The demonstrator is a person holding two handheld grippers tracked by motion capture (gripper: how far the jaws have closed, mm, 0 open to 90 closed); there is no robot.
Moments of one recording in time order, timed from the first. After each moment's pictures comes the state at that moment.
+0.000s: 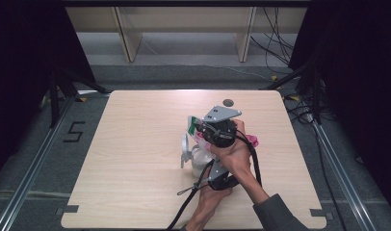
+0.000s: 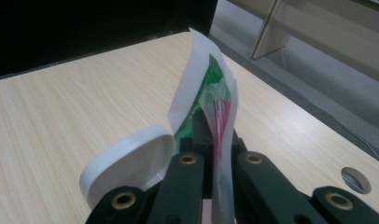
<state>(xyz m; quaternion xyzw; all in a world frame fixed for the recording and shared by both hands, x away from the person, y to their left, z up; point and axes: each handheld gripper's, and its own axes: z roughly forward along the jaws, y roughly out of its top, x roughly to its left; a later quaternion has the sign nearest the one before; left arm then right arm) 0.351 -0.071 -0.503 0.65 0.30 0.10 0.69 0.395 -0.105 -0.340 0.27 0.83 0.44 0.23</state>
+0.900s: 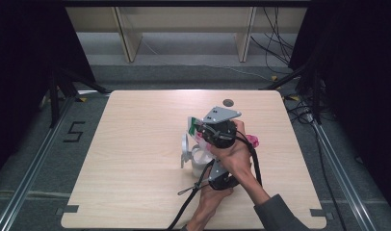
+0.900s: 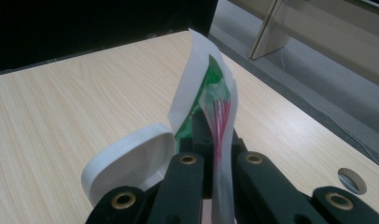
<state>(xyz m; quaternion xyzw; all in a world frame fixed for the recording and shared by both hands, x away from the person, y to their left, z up) 0.355 -0.062 -0.503 0.70 0.27 0.13 0.65 0.393 -0.104 -0.339 0.27 0.83 0.43 0.23</state>
